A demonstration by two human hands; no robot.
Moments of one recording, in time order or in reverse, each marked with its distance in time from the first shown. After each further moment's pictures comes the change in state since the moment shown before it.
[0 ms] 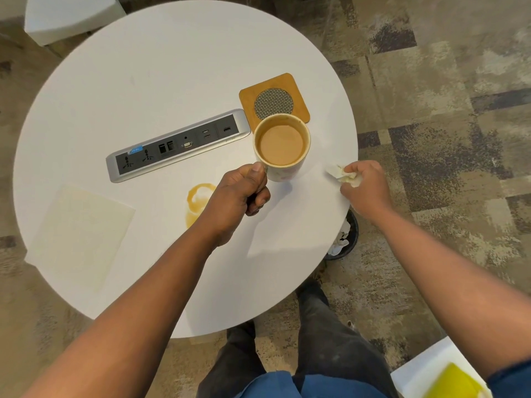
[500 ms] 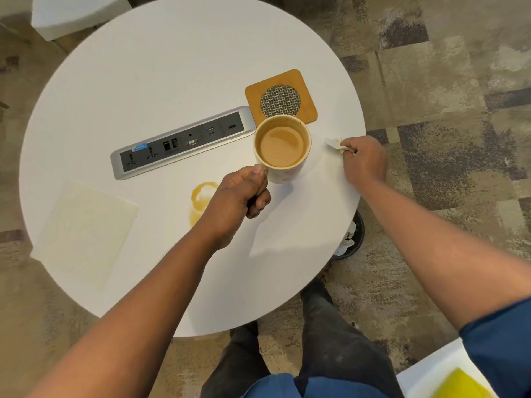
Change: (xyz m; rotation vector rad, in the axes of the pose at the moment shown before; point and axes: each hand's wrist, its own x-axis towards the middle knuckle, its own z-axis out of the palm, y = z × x) left_hand -0.001 -0.005 -0.007 0.006 0.031 -0.012; right_hand 0.050 -0.039 0.015 -0.151 0.190 -0.065
